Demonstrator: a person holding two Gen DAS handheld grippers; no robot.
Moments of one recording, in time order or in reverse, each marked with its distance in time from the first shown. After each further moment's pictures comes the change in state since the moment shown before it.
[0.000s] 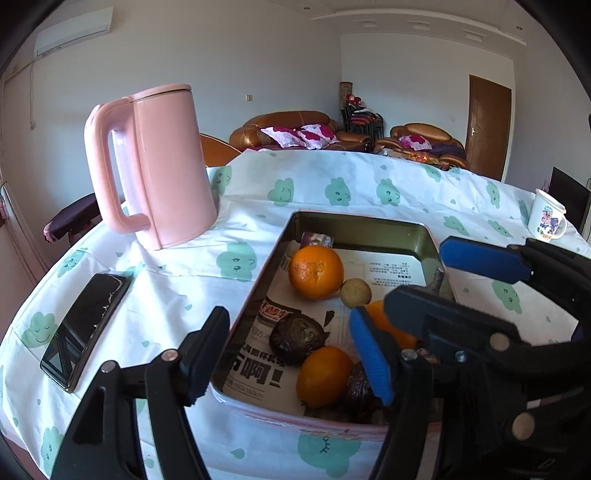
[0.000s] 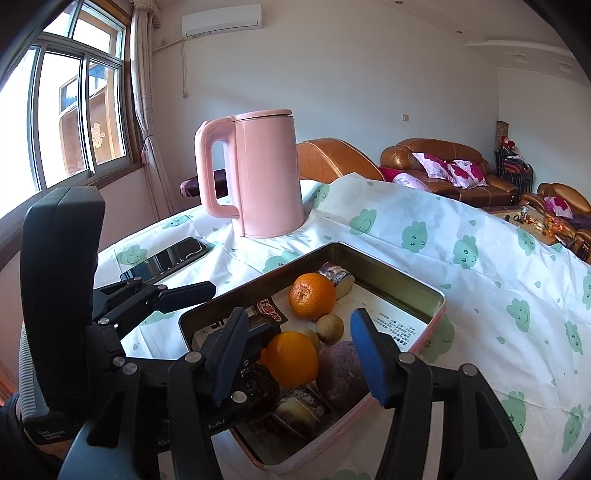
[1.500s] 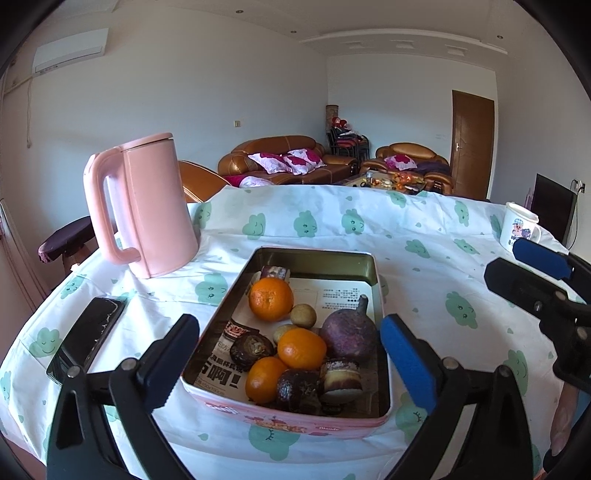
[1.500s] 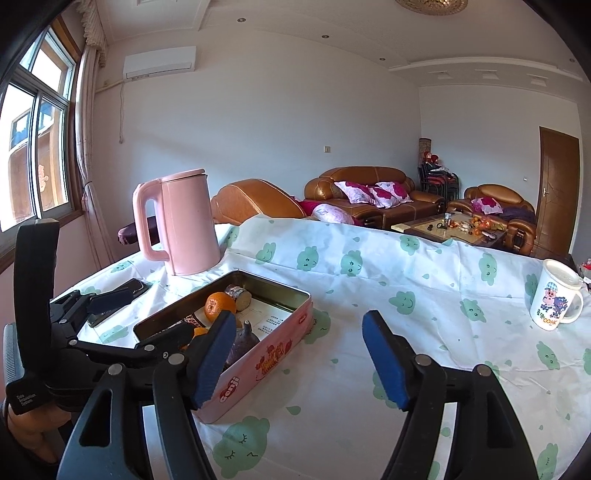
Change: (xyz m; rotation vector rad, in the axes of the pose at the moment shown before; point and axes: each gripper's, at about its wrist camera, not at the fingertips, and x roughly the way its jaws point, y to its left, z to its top) left arm -0.044 -0.035 0.008 0.029 -0.100 -0.043; right arm -0.096 -0.046 -0.025 0.135 -0.141 -0.258
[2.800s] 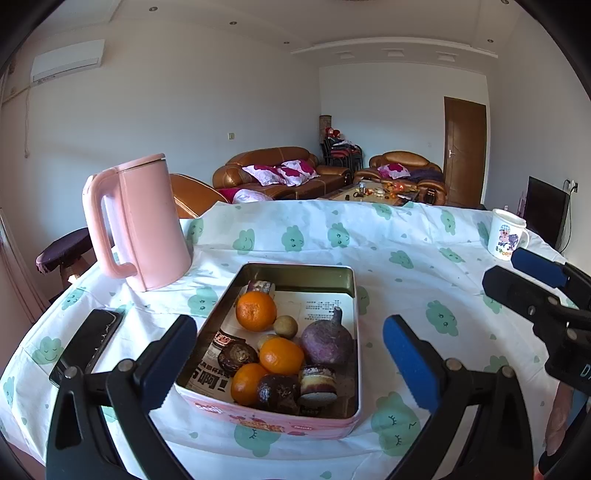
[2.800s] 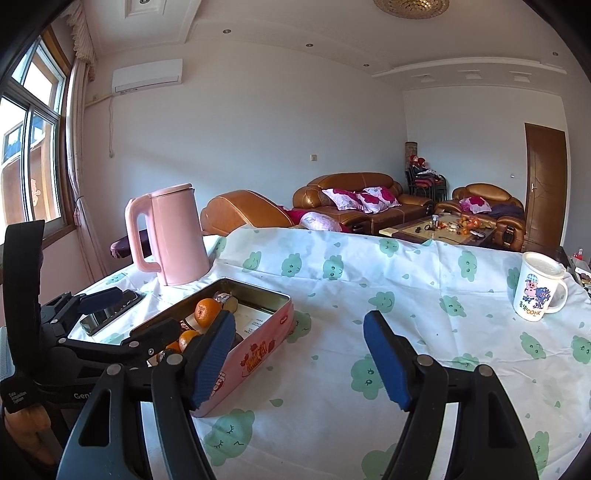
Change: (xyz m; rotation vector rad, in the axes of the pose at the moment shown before) left arm -0.019 -0.013 0.007 0.013 -0.042 -0.015; right arm -0.024 -0.016 -0.003 0.032 -0.036 -0.029
